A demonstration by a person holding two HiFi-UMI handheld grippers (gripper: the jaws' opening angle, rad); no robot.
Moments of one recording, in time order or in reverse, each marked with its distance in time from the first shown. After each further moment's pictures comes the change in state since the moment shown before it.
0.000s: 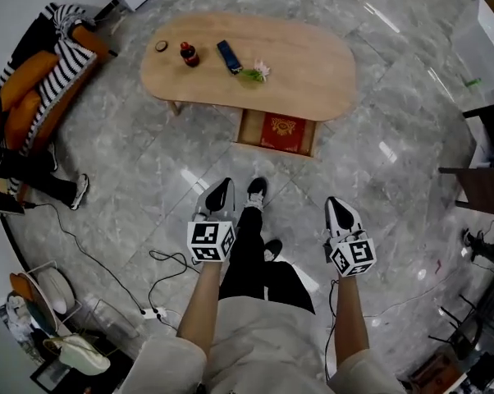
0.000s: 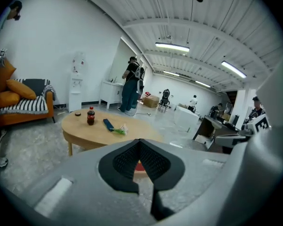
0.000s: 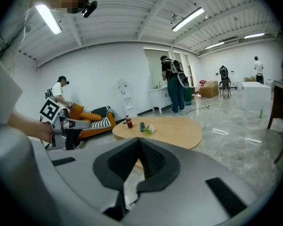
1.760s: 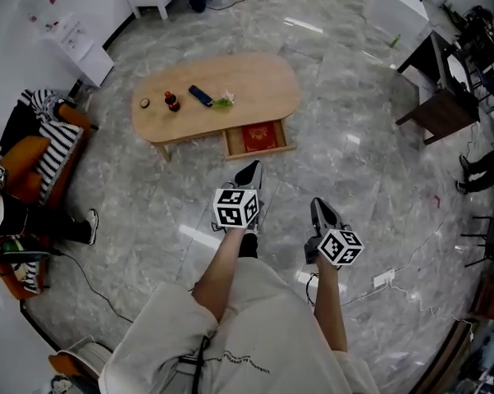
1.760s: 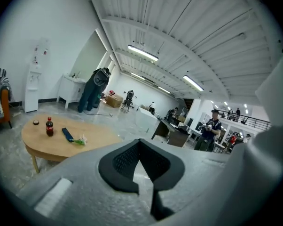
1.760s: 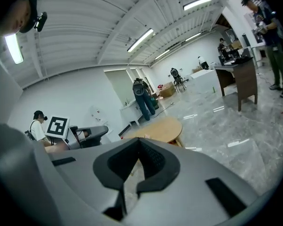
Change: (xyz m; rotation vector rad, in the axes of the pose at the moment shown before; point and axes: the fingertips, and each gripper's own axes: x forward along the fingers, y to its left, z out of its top) left arm -0.105 -0.091 0.099 0.063 0.024 -0.507; right arm -0.148 0.183 0.038 0.477 -0.211 -0.357
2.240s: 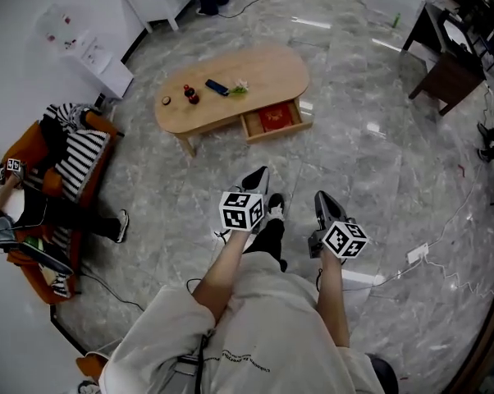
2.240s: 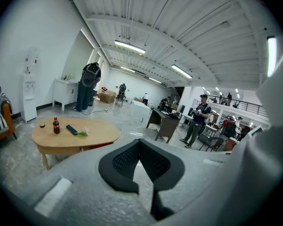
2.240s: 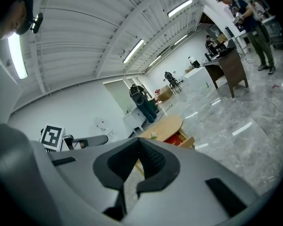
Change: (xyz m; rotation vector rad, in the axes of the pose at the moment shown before) left arm -0.141 -0.057 -0.071 0.126 0.096 -0.048; right arm -0.108 0.054 -0.087 0.140 -0.103 0.033
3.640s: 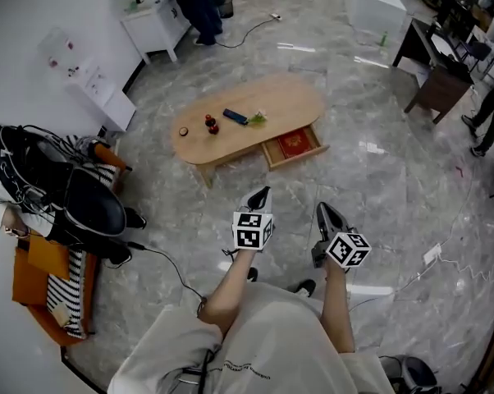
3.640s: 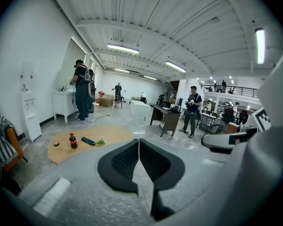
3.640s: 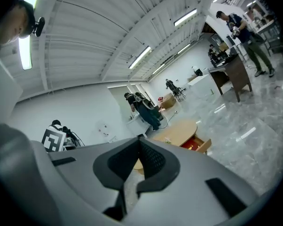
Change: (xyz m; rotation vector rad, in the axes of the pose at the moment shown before) left arm -0.086 0.144 0.029 0.155 0.022 -0.006; right arm 0.082 0.152 -0.050 -0.039 -0.112 -0.010
